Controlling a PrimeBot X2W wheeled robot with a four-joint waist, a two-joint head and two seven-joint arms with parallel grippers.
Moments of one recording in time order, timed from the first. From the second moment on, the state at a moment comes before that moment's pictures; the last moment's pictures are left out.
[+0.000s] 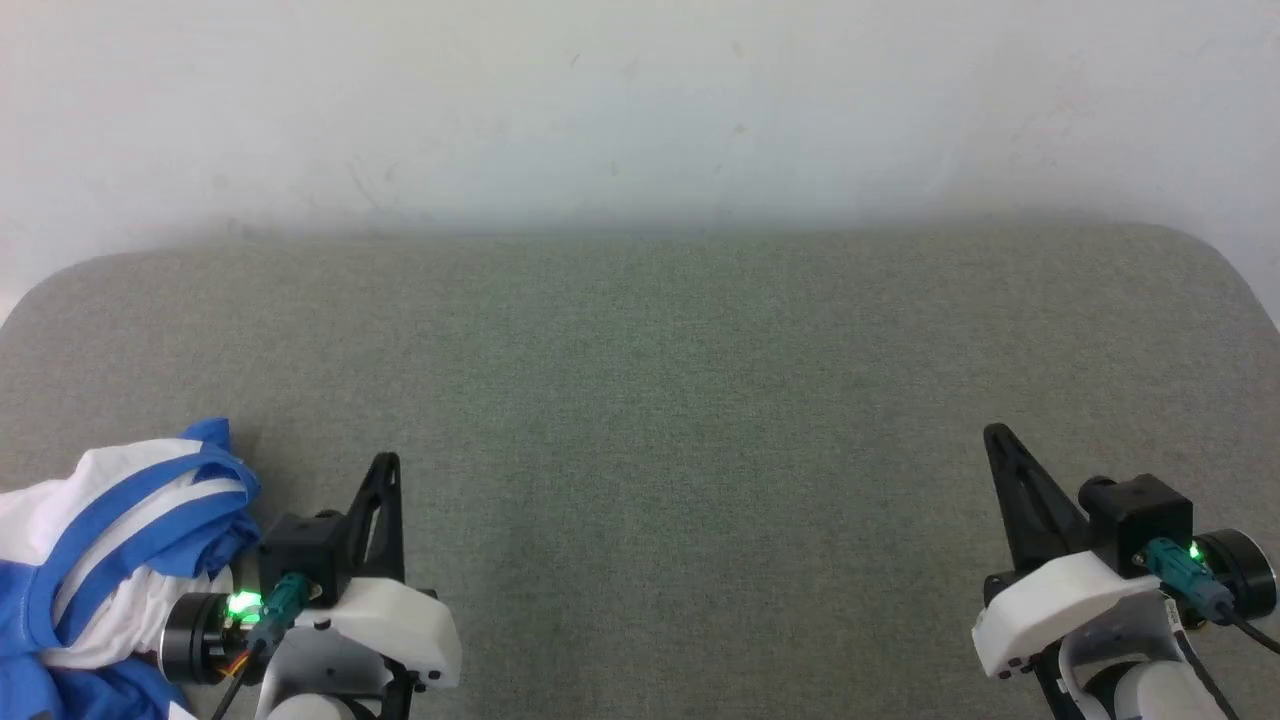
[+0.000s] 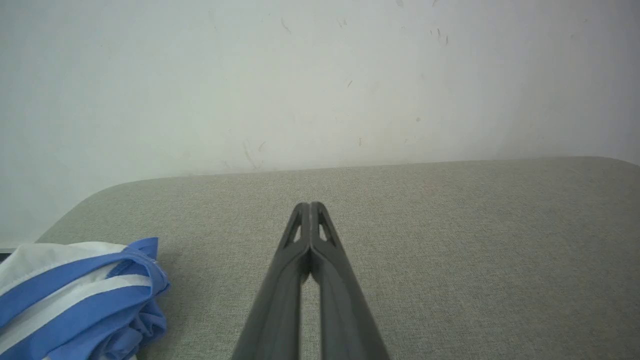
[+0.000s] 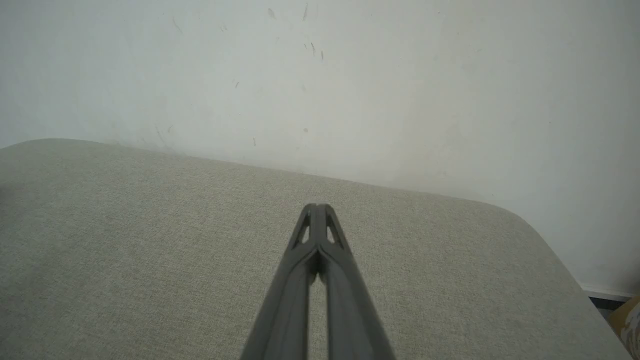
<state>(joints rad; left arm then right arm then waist) 0.00 0.05 0.00 0.01 -0.01 0.01 0.00 -0.01 -0.05 0.00 0.01 0.01 0.13 0.00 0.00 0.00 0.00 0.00</state>
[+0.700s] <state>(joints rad) -0.01 0.05 -0.01 0.02 -0.02 0.01 -0.03 -0.01 -0.05 -0.01 0.02 0.04 0.13 -0.03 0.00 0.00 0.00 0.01</state>
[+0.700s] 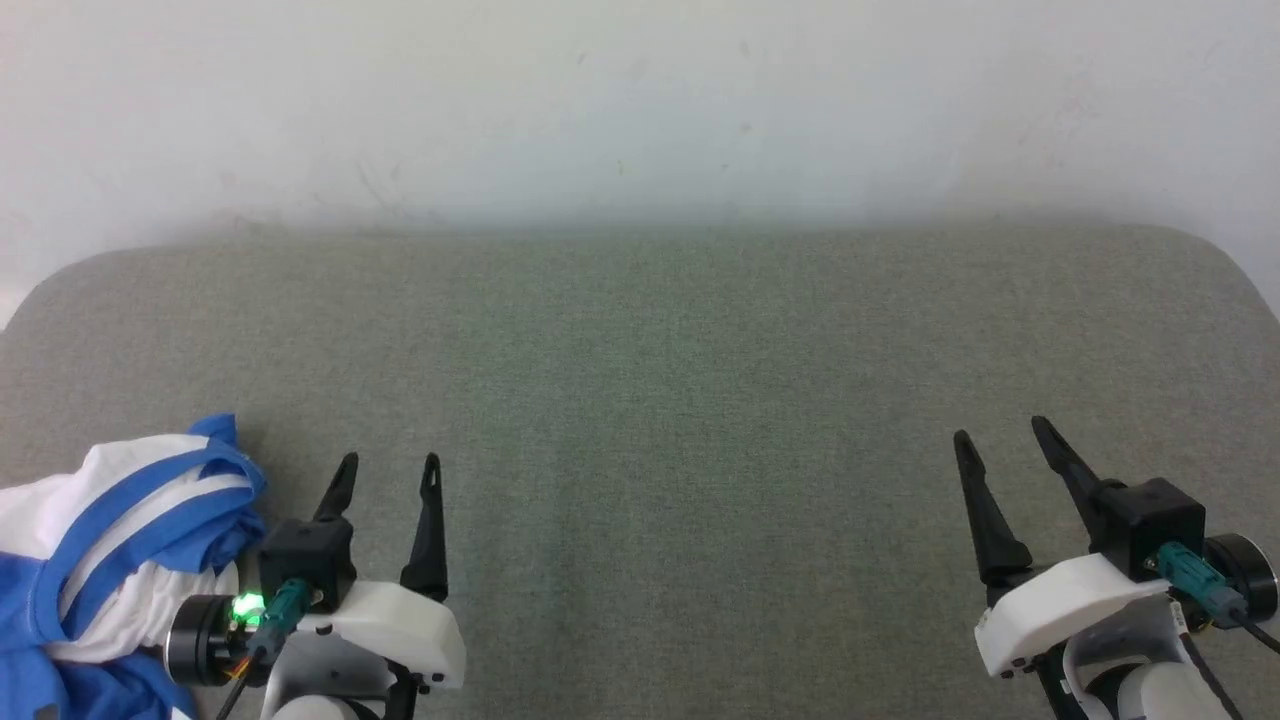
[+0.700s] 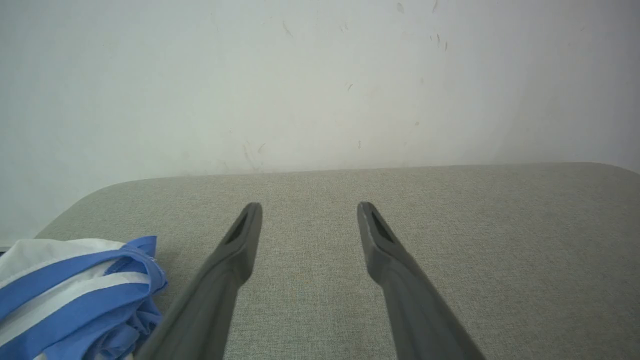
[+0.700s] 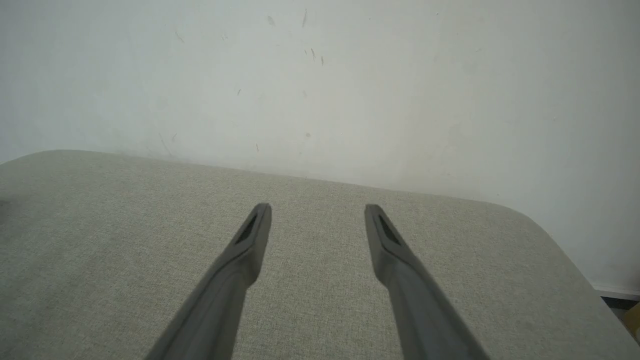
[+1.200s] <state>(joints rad) -0.01 0.05 -0.01 0.03 -0.04 0.01 -0.05 -0.01 -0.05 0.00 0.04 0.07 0.13 -0.06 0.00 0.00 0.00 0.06</state>
